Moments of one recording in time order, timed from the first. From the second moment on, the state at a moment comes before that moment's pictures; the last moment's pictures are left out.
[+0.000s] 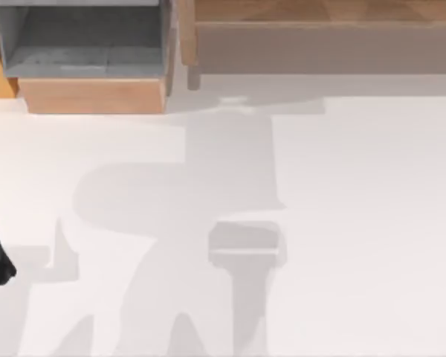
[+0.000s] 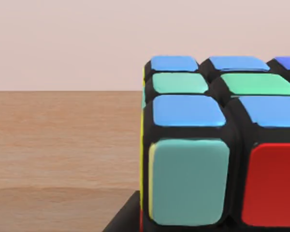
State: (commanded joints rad) left arm 0.00 0.00 0.00 0.00 0.00 0.00; right arm -0.23 1.85 1.75 0.11 -0.20 0.02
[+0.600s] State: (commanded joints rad) left arm 0.00 0.00 0.00 0.00 0.00 0.00; right arm -0.23 1.86 1.78 0.09 -0.20 0.02
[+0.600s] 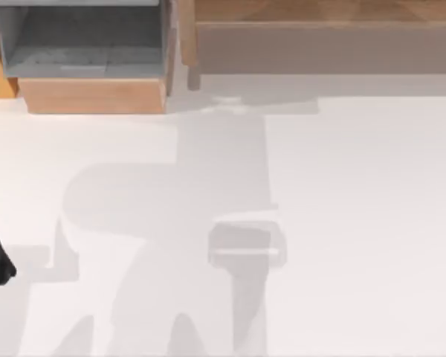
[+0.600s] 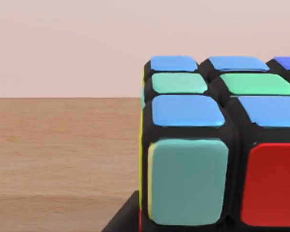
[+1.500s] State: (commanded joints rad) left arm 0.00 0.00 0.00 0.00 0.00 0.00; right arm -0.04 1.60 1.73 -0.16 -0.08 0.16
